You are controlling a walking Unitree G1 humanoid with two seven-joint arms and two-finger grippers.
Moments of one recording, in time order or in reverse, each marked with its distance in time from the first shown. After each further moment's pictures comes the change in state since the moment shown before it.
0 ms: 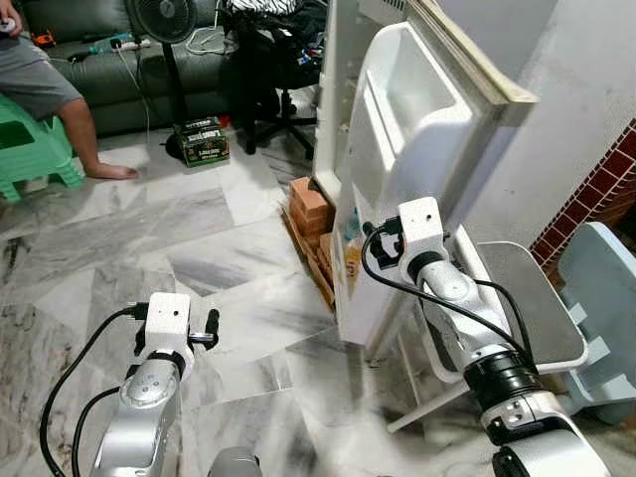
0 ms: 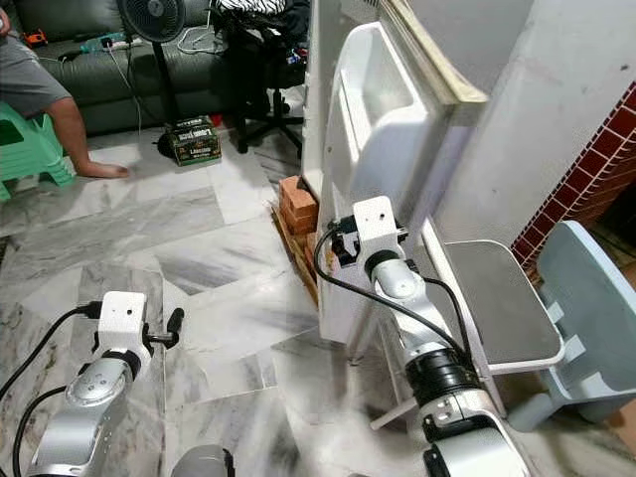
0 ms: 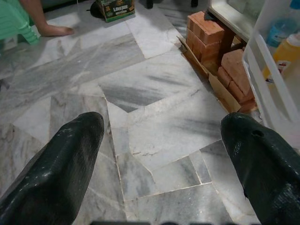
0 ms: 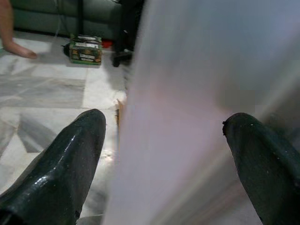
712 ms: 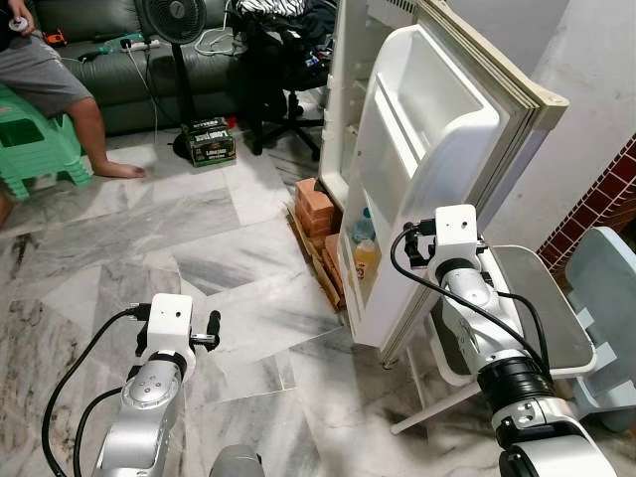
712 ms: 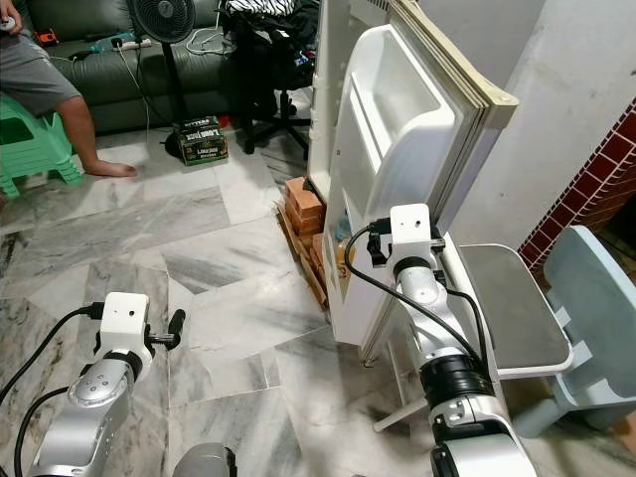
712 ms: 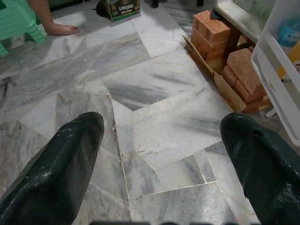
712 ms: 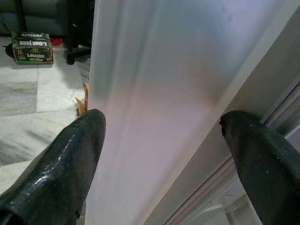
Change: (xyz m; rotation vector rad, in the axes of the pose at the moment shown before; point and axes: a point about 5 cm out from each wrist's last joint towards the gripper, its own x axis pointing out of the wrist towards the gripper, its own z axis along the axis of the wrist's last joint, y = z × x) left arm 0.000 -0.001 0.000 0.010 0.001 0.005; right arm -0.005 -0.038 -0.017 0.045 0.035 -0.237
